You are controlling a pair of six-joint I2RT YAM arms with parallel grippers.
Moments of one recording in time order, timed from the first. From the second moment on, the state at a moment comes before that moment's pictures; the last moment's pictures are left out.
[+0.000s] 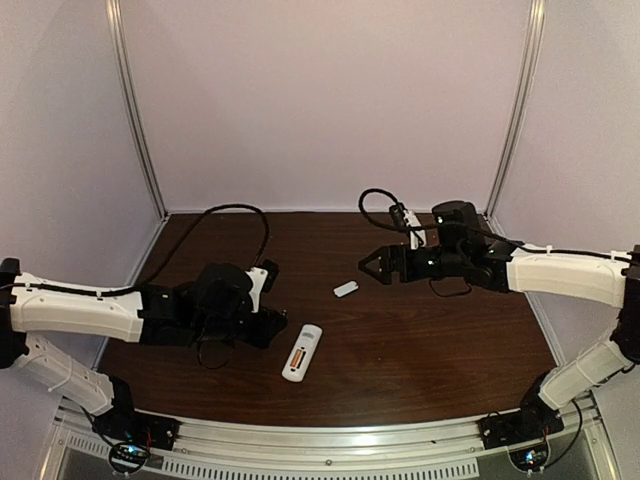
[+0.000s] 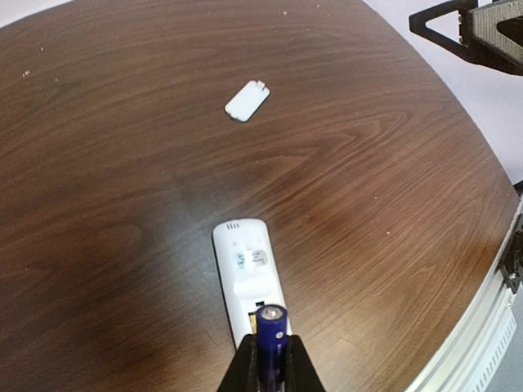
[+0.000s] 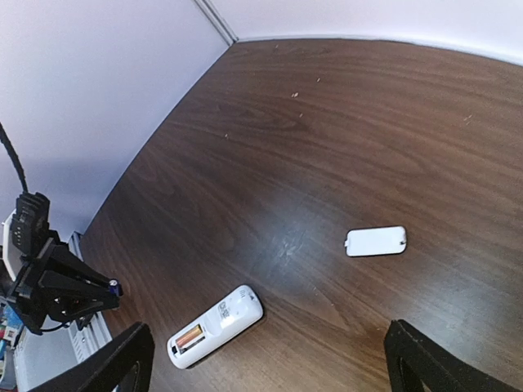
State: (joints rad) left arm -1.08 1.28 0.74 -0.13 -0.20 -0.57; right arm 0.66 1.38 0.93 -0.02 -0.29 0.40
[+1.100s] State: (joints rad) left arm -1.15 1.61 0.80 -0.05 -0.17 -0.69; right arm 0.70 1.57 0.83 0.13 -0.52 0.50
